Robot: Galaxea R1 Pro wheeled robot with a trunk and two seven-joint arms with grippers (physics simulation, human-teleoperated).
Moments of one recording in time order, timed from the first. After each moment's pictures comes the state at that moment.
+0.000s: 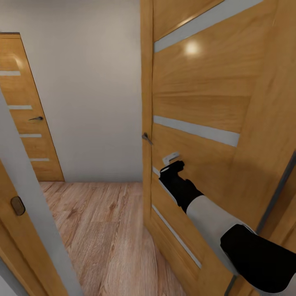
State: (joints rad) left arm 0.00 -0.02 0.01 -0.10 0.10 0.00 0.01; right arm -1.11 0.17 0.55 -0.59 -0.05 0.63 -0.48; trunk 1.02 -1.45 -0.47
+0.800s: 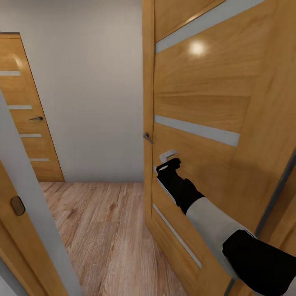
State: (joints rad) left arm 0.00 -0.02 0.01 -0.10 0.10 0.00 0.01; right arm -1.08 0.17 0.55 -0.72 -0.05 0.65 -0.45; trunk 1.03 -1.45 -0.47
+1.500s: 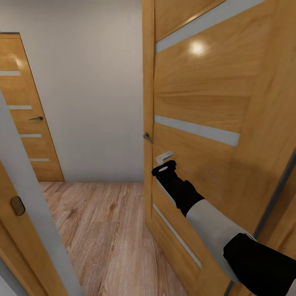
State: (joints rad) left arm 0.00 -0.02 0.01 -0.10 0.10 0.00 0.01; right arm -1.05 0.17 0.54 -0.75 -0.05 0.65 -0.32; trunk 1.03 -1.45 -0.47
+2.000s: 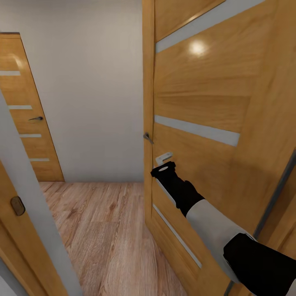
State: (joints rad) left arm 0.00 -0.02 0.01 -0.10 0.10 0.00 0.01; right arm -1.05 0.17 0.54 -0.75 -0.10 0.65 -0.32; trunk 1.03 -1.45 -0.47
